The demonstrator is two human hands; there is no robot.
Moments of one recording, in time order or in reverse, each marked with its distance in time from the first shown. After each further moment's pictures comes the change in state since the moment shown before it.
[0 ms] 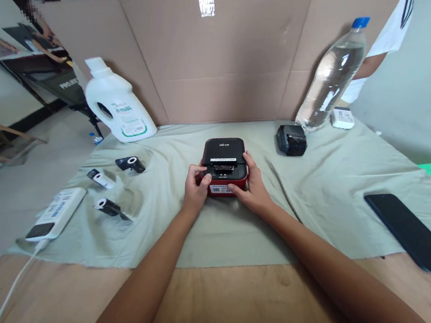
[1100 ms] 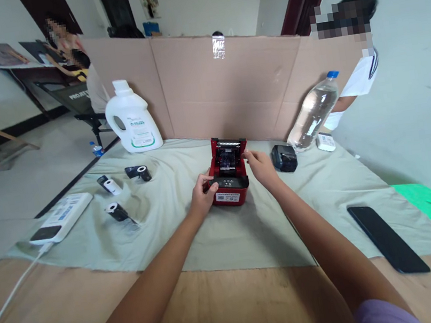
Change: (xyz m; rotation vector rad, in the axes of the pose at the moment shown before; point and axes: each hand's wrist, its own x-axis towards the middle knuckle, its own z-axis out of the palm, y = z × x) left_hand 0.000 0.013 0.000 0.009 -0.006 -0.087; right_hand 0.098 -0.041 -0.048 -0.147 -0.013 0.312
